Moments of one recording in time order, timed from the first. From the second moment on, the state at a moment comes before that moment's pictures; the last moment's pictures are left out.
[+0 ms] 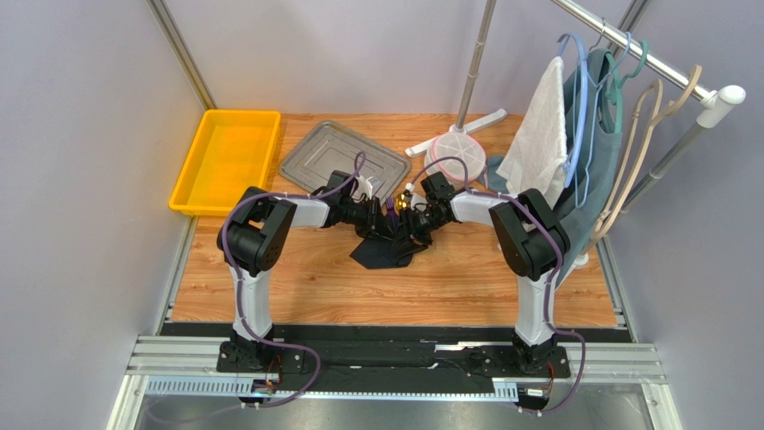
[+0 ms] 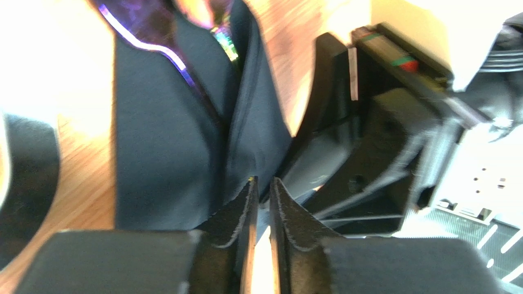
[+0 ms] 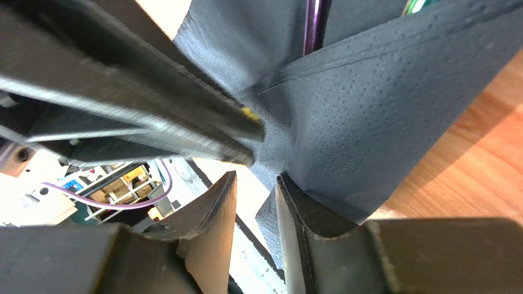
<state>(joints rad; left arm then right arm) -0.46 2.00 1.06 0.11 0.83 -0.61 0.48 2.01 1.18 -0.35 -0.80 0.50</state>
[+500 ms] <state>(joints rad) -0.46 2.01 1.08 -0.03 0.78 -0.52 0.48 1.85 1.17 -0.42 -0.79 0.44</state>
